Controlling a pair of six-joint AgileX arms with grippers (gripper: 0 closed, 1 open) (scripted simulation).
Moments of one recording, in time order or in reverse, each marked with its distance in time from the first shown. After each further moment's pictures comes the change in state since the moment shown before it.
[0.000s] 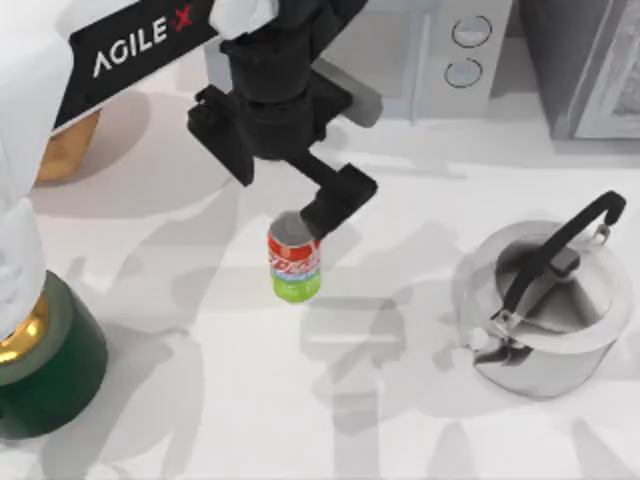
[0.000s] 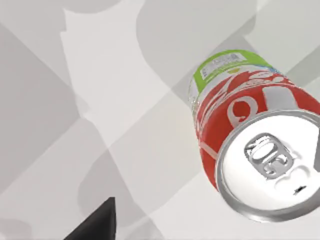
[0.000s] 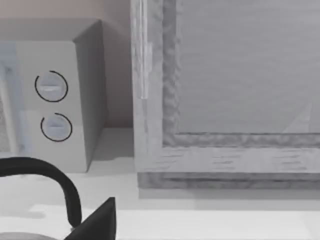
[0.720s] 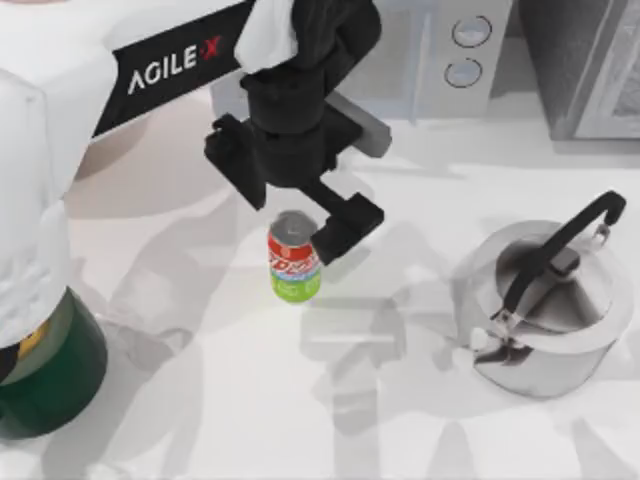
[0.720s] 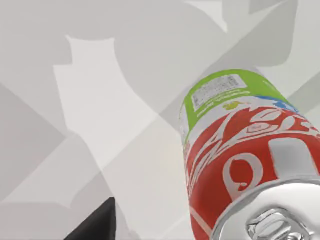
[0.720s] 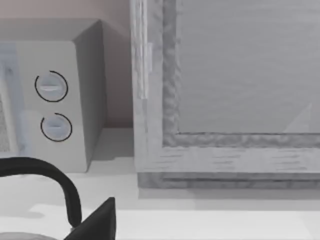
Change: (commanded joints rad) left arm -0.012 0.051 -0.061 0.082 0.002 0.007; right arm 0.000 0.000 0.000 0.000 0.000 0.000
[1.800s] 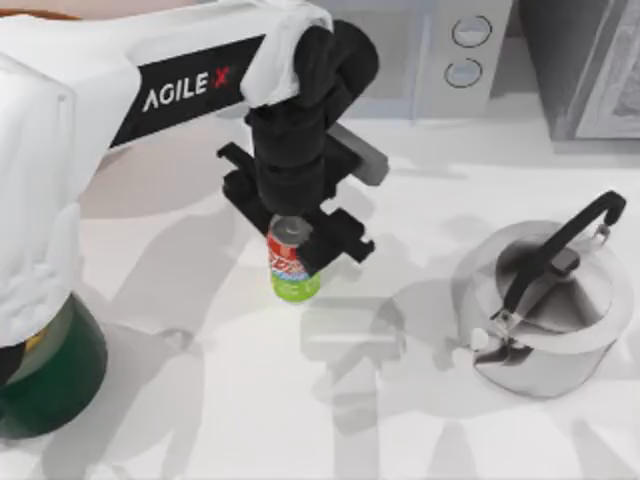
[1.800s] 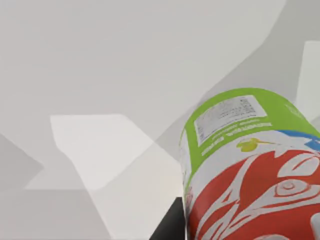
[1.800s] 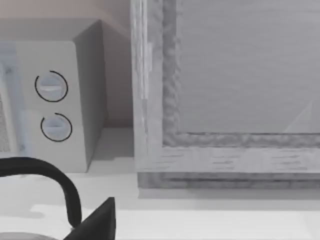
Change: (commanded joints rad) left arm -0.001 0.012 -0.106 0.117 0.000 0.000; right arm 0.000 0.000 0.000 0.000 0.000 0.000
